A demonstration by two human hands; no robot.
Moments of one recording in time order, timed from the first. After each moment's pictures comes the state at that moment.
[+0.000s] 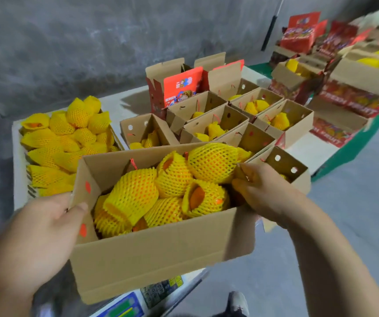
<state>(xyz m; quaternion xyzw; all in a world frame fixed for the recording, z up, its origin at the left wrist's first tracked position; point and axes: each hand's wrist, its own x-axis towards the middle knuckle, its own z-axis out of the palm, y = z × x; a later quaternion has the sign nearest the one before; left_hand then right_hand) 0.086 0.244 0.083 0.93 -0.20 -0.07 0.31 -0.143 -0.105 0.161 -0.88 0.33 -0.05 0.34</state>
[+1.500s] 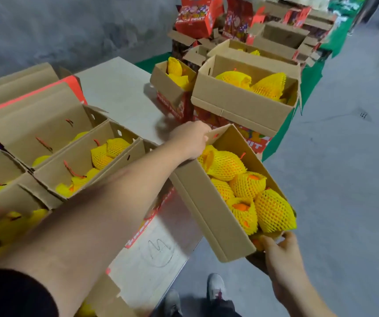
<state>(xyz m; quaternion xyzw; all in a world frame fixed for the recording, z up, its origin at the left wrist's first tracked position) -0.072 -0.802 0.111 0.77 -0.62 -0.13 0.12 -0.355 -0.709 0.009 -0.36 0.65 -0.34 0.58</state>
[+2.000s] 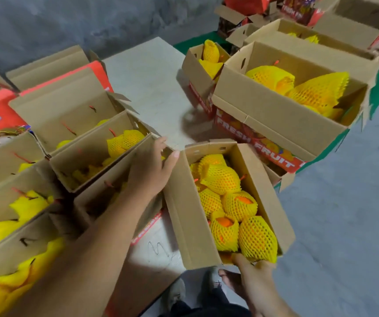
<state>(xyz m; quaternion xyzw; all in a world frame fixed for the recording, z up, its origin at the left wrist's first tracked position) -0.022 -0.756 0.020 0.87 -0.39 -0.09 0.28 -0.320 -0.769 -0.045 -0.31 0.63 -0.13 0.70</state>
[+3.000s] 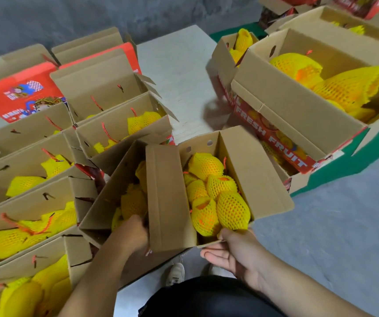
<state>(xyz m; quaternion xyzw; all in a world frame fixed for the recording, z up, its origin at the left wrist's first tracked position) -0.126 -0.633 -0.014 0.91 -0.05 -0.40 0.05 -0.300 -0.810 -0.014 -0.34 0.52 0.10 0.78</state>
